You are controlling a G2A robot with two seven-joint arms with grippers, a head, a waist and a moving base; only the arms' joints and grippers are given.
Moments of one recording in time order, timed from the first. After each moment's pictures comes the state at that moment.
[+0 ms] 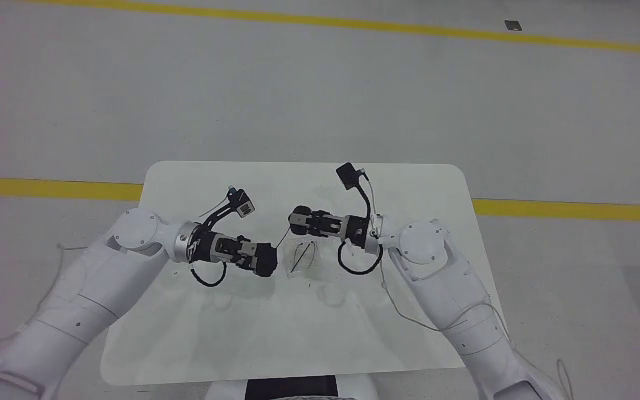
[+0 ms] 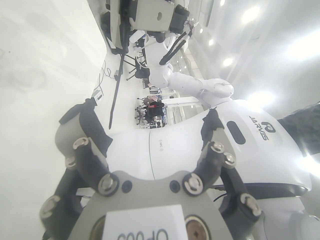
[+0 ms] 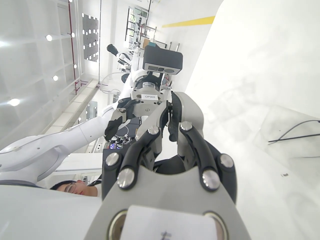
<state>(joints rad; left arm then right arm) 1.11 -1.00 -0.98 -1.37 -0.69 -0.34 -1.39 -1.19 -1.15 1.05 -1.63 0.09 -0.10 0.87</state>
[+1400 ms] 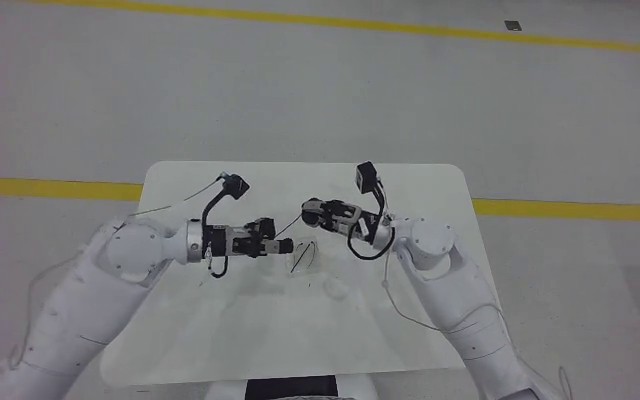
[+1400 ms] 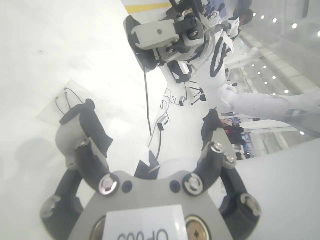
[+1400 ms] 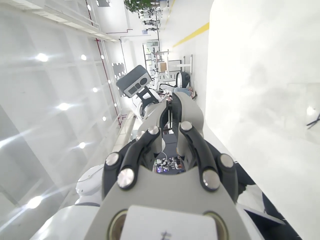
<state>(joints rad) 1.30 -1.01 -1.17 -1.76 0.00 -0.34 -0.95 -1.23 -1.15 1.13 -1.64 0.36 0.21 0.78</state>
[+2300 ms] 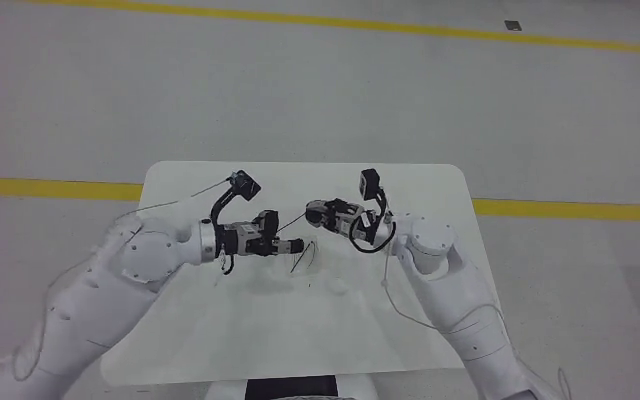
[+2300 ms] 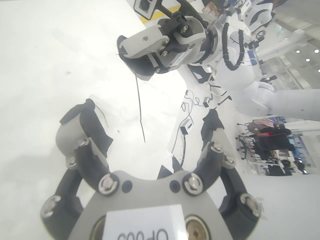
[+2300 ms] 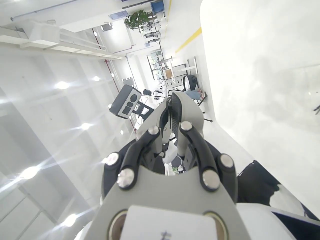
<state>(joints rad) 1.26 -0.99 -1.08 -1.77 0.19 -0.34 -0.78 -1.24 -1.15 1.13 -1.61 0.46 0.33 0.70</state>
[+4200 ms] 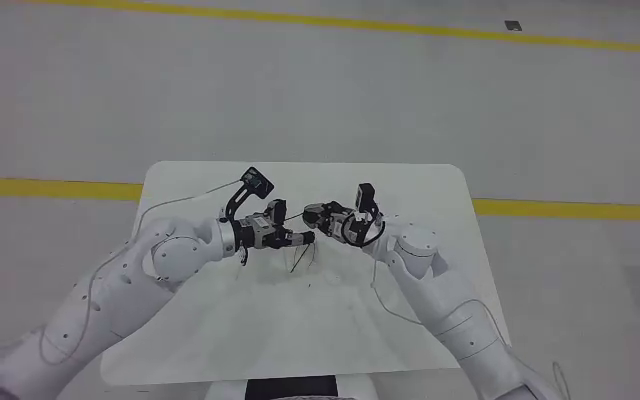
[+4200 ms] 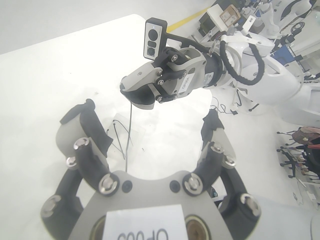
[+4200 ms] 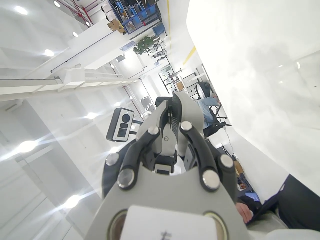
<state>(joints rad) 1.13 -0.97 -0.86 -1.68 0.37 -0.34 -0.50 -1.21 -1.14 1.01 -1.52 0.69 0.34 0.51</state>
